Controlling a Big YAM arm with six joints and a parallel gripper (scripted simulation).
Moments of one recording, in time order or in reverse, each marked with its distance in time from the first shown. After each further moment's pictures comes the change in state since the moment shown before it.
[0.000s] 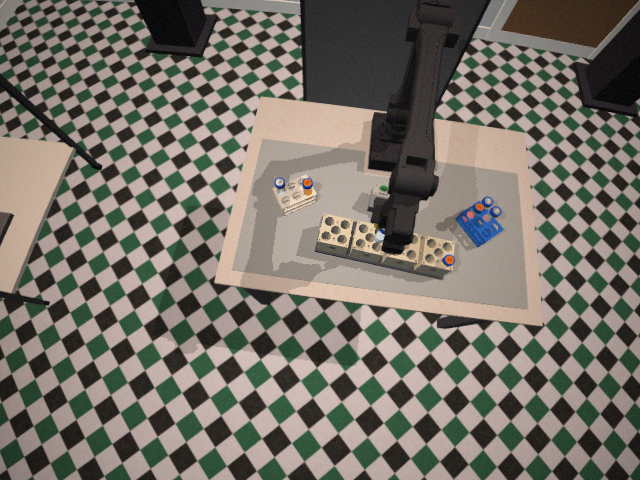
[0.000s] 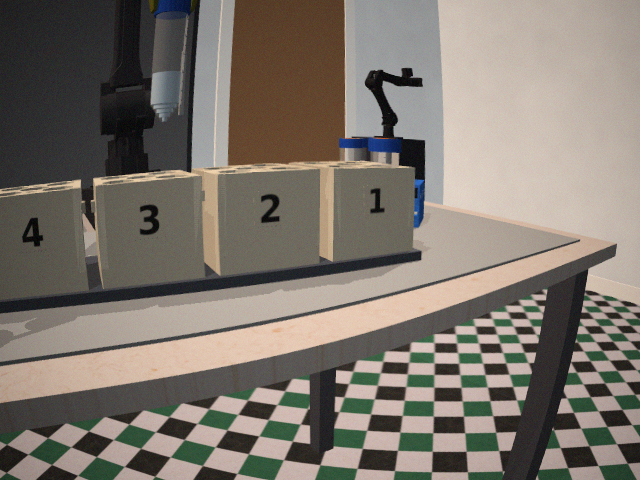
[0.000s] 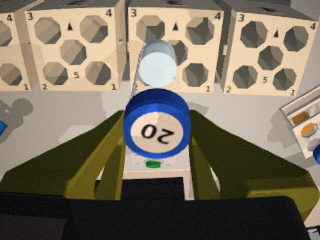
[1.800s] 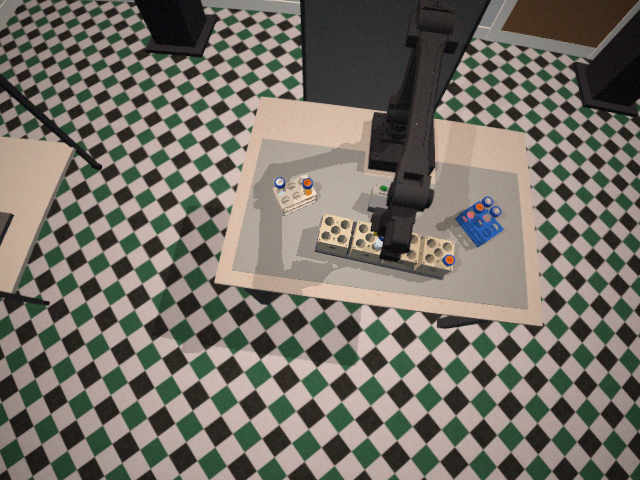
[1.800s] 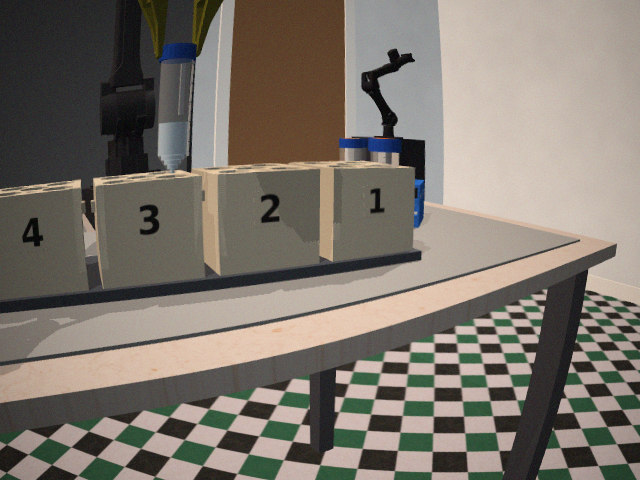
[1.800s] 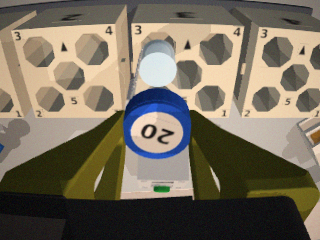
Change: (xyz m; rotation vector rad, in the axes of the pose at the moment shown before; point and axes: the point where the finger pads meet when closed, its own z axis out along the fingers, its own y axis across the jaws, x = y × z) arm -0.004 0.008 0.046 -0.001 -0.003 0.024
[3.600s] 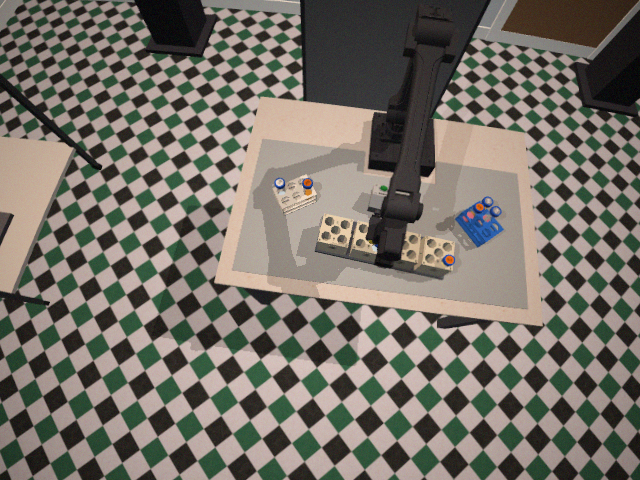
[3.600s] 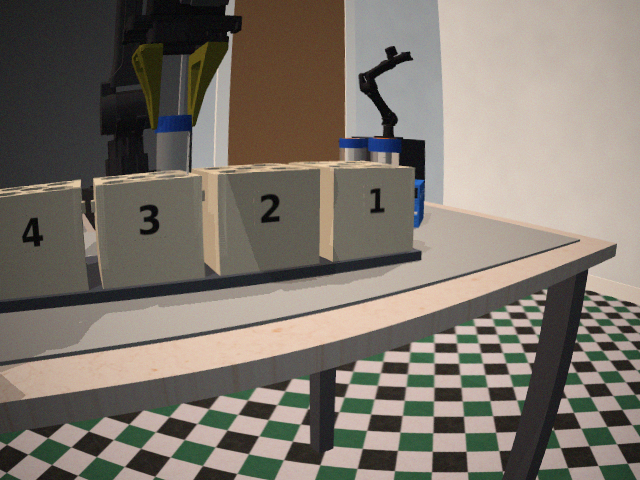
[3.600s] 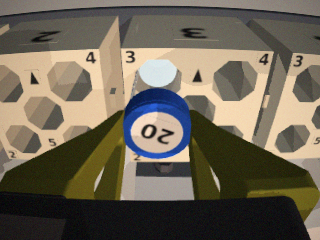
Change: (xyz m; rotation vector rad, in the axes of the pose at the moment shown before) arm 0.001 0.000 0.065 0.000 0.005 0.001
